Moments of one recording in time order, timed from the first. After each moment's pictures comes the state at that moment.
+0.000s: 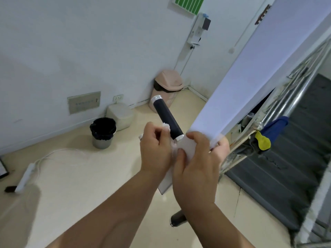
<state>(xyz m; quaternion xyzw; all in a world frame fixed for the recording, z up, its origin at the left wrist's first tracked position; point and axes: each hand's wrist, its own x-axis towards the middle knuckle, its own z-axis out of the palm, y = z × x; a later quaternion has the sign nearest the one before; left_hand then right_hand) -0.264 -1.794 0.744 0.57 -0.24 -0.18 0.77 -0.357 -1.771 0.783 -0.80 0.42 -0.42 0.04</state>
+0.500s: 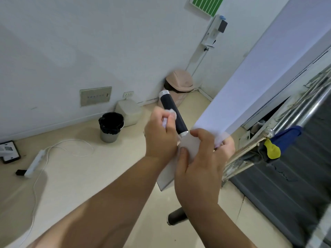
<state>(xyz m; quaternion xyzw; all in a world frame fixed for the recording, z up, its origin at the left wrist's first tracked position) -0.255 -1.808 0.753 0.59 -0.24 -0.07 0.77 -0.364 -1.772 0.779 -0.82 0.39 -0.41 0.04</state>
